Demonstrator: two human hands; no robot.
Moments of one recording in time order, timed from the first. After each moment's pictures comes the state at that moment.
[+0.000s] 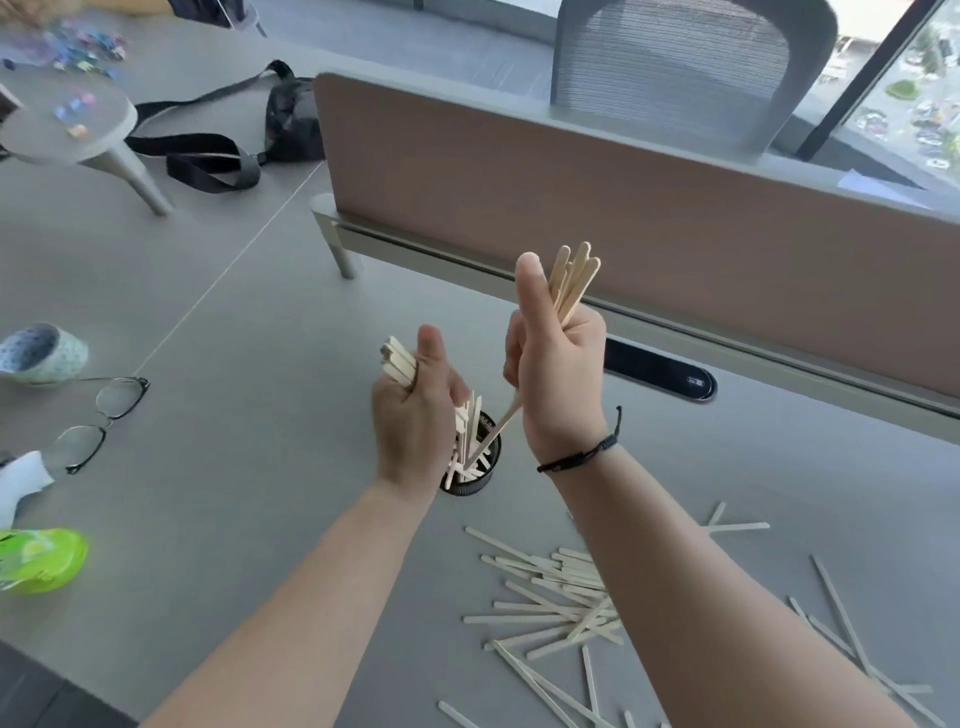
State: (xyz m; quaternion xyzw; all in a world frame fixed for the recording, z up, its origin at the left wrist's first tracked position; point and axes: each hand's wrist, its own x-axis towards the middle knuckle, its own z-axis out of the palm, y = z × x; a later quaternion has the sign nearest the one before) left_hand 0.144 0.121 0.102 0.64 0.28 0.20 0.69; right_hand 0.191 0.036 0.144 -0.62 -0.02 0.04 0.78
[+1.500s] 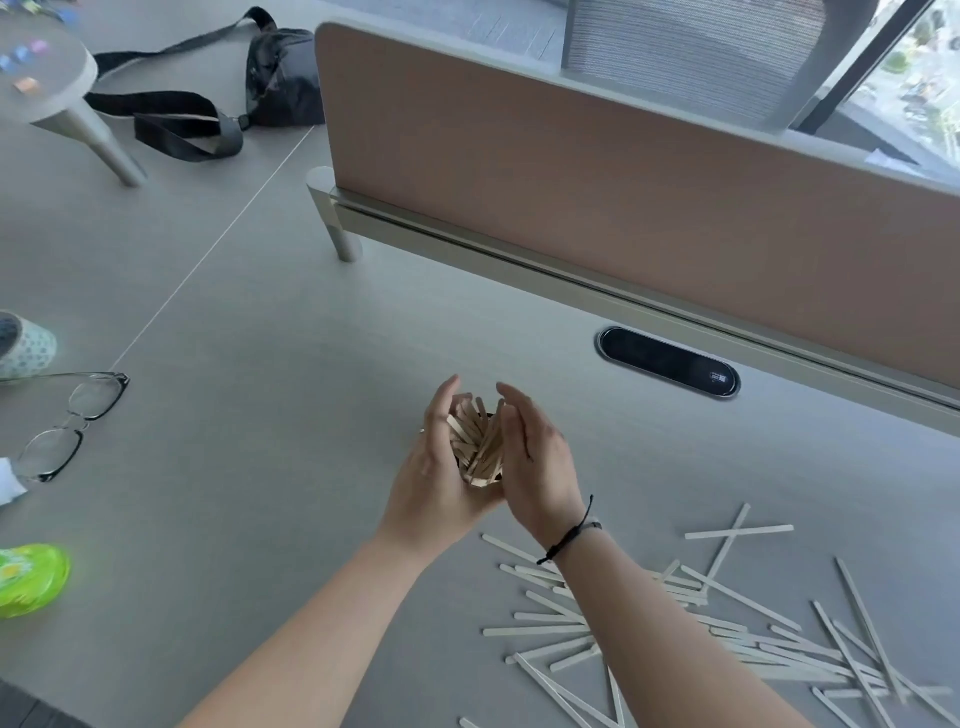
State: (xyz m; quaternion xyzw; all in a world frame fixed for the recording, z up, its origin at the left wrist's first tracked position) left_hand 0.113 0.158 0.006 0.88 0.09 0.05 0.47; right_hand 0.163 0.041 0.012 -0.86 -0.05 0.10 0.51
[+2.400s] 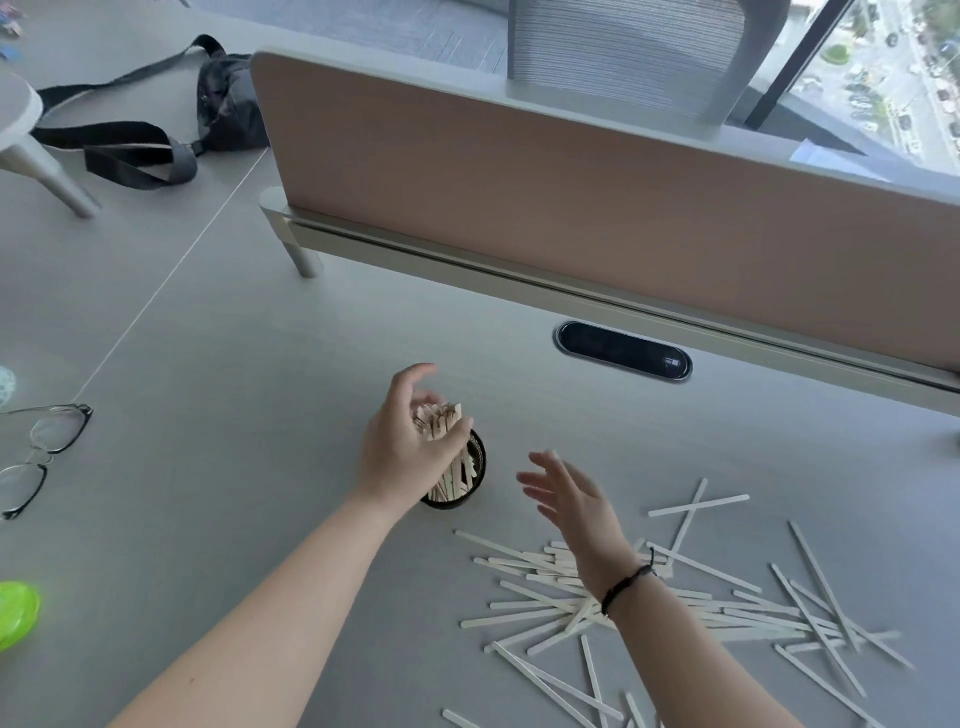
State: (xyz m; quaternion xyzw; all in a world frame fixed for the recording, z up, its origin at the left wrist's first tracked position) left_hand 0.146 0.156 0.021 0.87 0.16 0.06 0.47; right_hand 0.128 -0.047 -0.007 -0.71 0.17 0.26 0.63
